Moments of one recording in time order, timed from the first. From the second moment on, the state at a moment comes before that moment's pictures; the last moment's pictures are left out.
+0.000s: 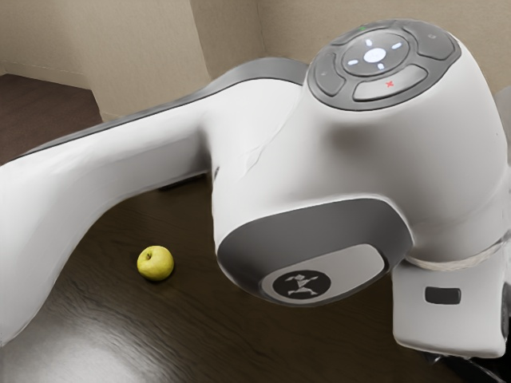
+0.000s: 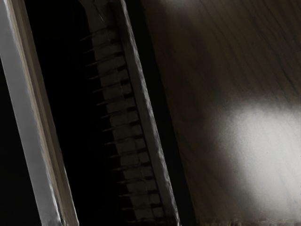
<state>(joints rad) 0.10 0.16 -0.92 -1.47 0.35 1.93 1.23</state>
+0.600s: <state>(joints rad) 0.10 0.18 -0.90 -1.51 0.35 2.00 1.23</state>
